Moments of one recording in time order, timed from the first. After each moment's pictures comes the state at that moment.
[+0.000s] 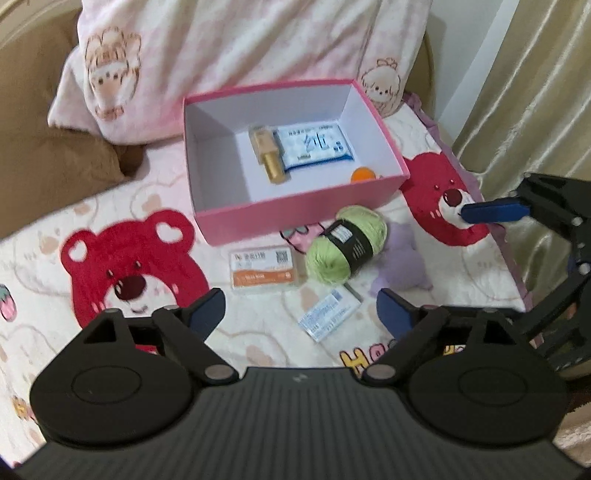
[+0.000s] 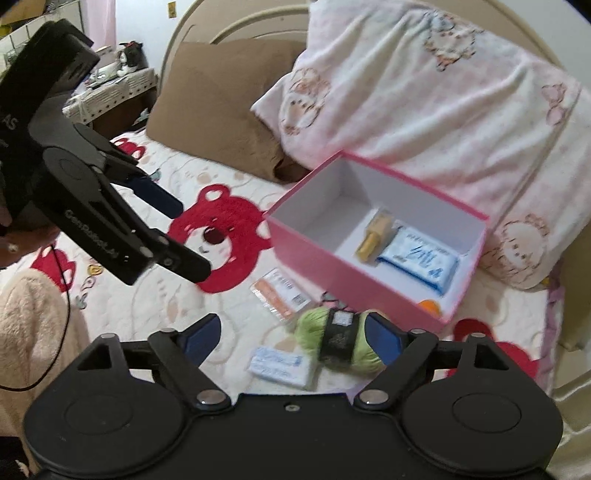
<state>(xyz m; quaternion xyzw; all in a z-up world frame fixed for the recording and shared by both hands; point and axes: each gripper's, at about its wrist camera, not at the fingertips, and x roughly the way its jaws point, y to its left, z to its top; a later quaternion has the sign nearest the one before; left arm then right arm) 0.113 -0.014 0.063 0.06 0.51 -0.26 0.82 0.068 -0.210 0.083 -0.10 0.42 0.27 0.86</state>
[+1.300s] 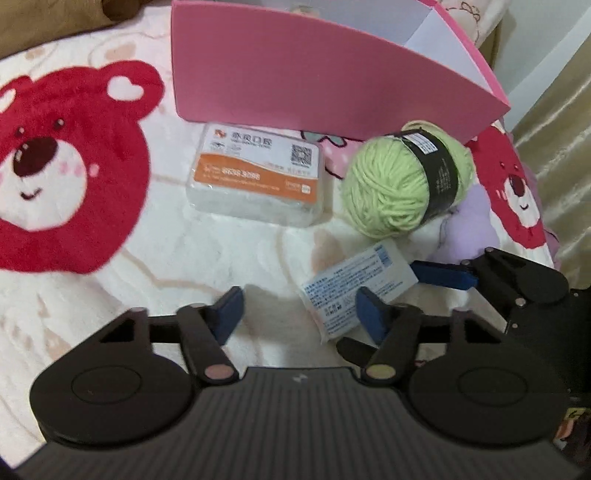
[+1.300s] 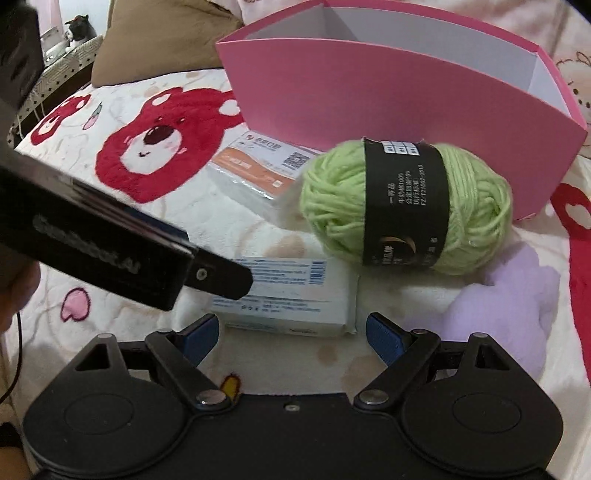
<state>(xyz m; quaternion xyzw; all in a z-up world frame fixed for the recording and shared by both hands) 0.122 -0.027 -0.136 -0.07 0.55 -0.22 0.80 0.083 -0.186 -0.120 -0.06 0.48 0.21 0.85</state>
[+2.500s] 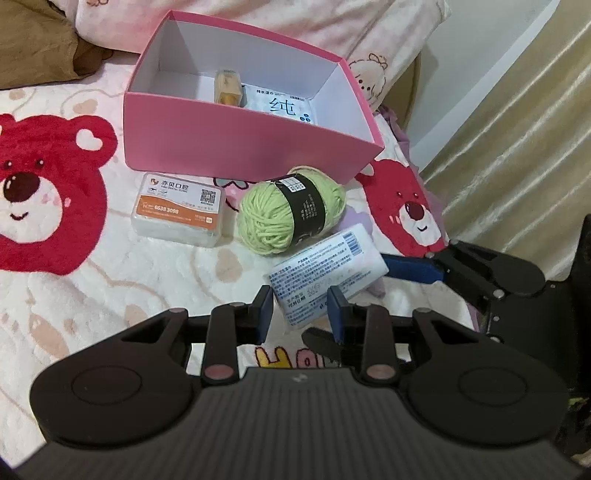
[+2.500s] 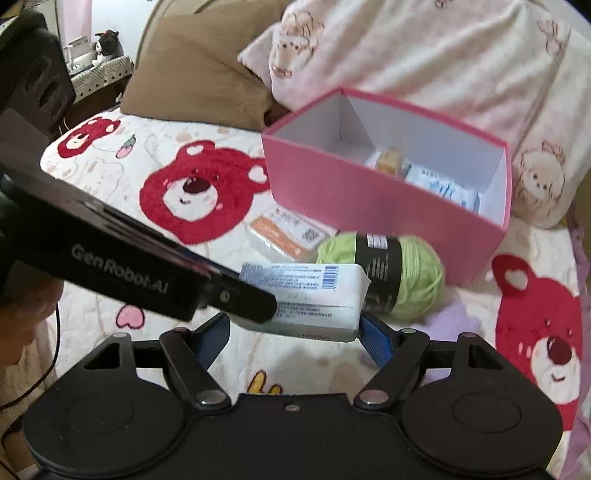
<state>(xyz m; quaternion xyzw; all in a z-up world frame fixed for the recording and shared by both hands) 0.068 -0.024 -0.049 -0.12 0.48 -0.29 0.82 0.032 -0.189 -0.020 -0.10 0.40 0.22 0.88</state>
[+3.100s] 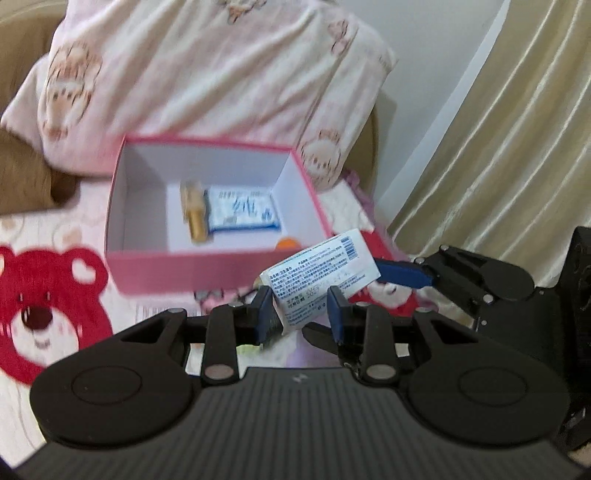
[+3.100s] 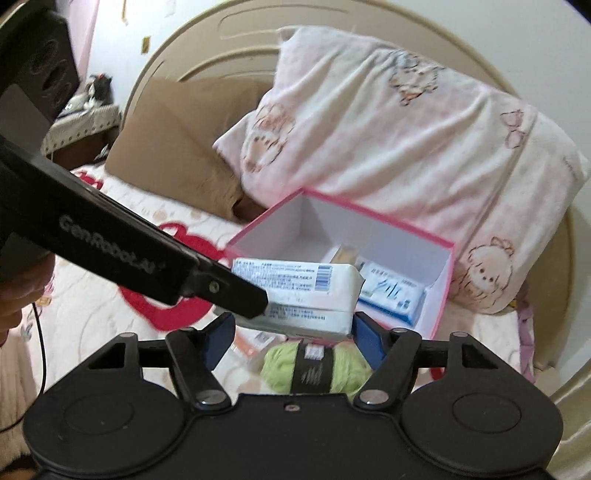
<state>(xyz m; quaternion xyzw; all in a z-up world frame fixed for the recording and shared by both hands) 0.098 -0.042 0.057 -0.07 0.40 -0.33 0.85 0.053 -0.208 0.058 -0.12 0.30 0.18 0.93</state>
